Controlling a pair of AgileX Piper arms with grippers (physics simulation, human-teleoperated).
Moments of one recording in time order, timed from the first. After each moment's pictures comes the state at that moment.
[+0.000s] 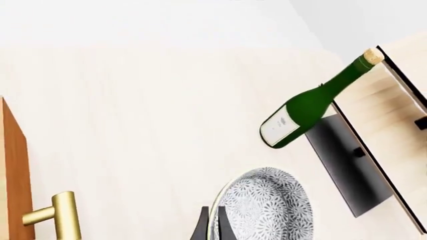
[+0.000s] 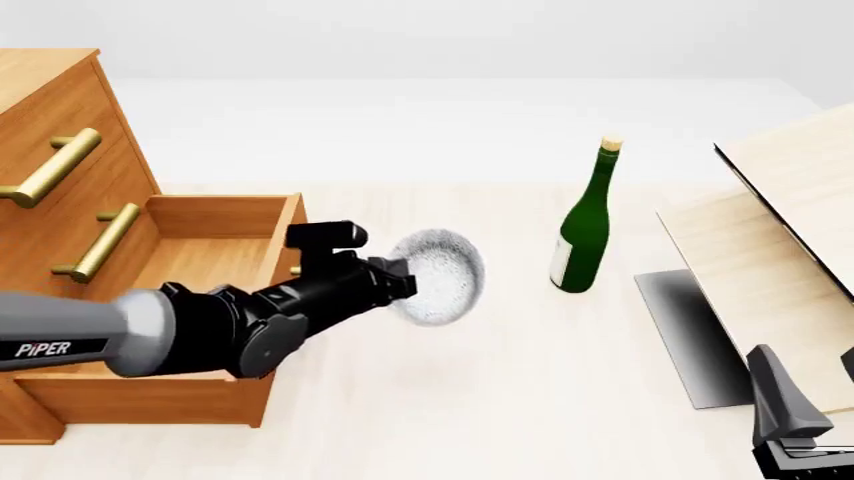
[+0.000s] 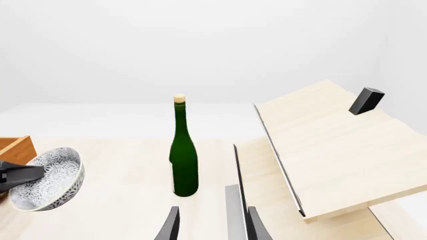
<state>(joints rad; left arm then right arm) -0.62 1.69 -0.76 -0.41 -0.44 0.00 0.01 0.00 0.00 0.00</state>
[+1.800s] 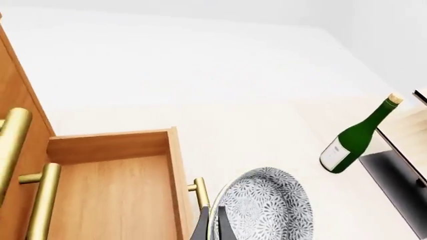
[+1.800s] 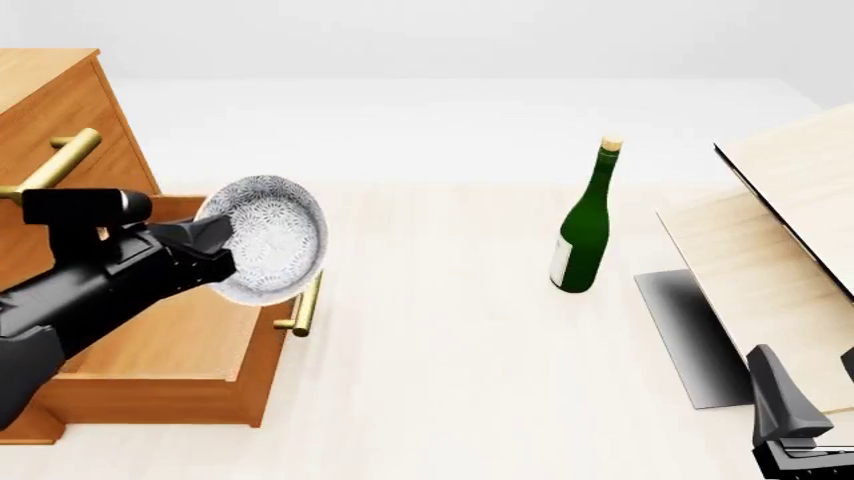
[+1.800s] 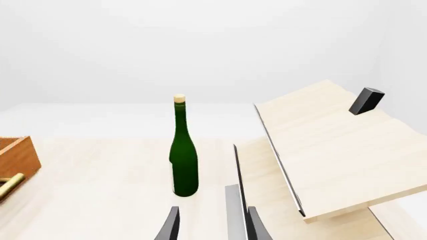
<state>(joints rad) -0.30 0.99 -0.54 -0.08 -0.20 0.00 0.01 0.00 0.00 0.00</state>
